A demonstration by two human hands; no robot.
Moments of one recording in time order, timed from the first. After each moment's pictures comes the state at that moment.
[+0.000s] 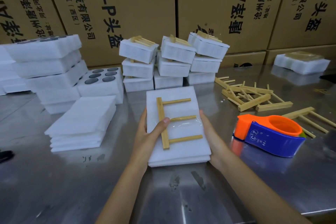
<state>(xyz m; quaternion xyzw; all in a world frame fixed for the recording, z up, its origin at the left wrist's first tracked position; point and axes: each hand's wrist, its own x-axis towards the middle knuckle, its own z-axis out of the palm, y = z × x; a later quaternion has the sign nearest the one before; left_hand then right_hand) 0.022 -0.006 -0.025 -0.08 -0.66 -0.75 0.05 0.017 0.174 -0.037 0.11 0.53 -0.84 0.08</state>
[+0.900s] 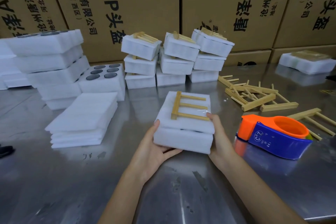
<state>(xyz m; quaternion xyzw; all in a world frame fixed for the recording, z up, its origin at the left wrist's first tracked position) 0.015 -0.012 -0.058 -0.07 -0.43 -0.87 -0.22 0.027 0.182 -0.040 0.10 0.47 -0.88 0.02</state>
